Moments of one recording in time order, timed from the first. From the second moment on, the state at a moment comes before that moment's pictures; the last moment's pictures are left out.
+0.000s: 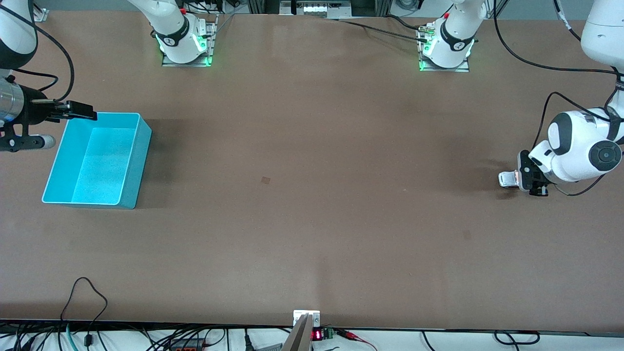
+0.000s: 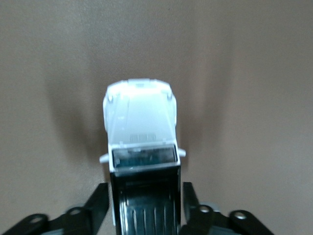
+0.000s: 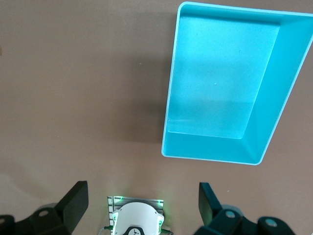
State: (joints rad) left arm 0.44 0.52 -0.11 -2.01 0.32 2.40 1.67; right arm 0.07 0.11 -0.15 -1.64 0.00 1.44 -0.14
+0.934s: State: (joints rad) left arm 0.43 0.45 -0.19 -1.98 0.32 2.32 1.67; right arm 0.07 0.11 -0.15 -1.64 0.00 1.43 -0.14
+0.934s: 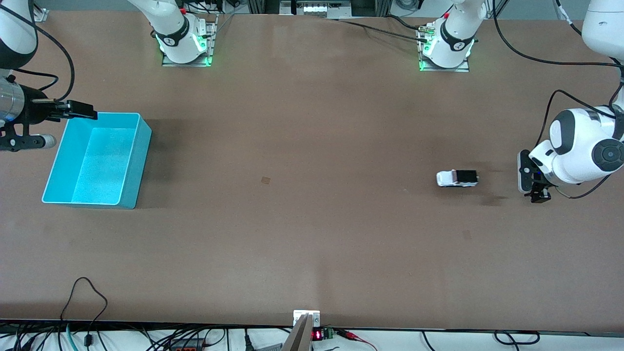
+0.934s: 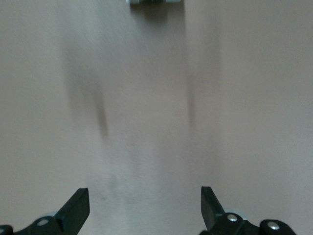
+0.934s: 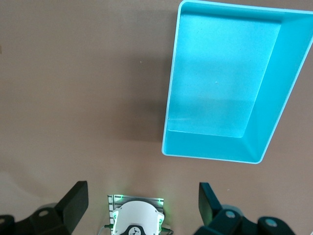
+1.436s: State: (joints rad) left arm 0.30 0.33 -0.21 -1.96 0.08 2.31 1.65; right arm 0.07 0.11 -0.15 -1.64 0.00 1.43 -0.14
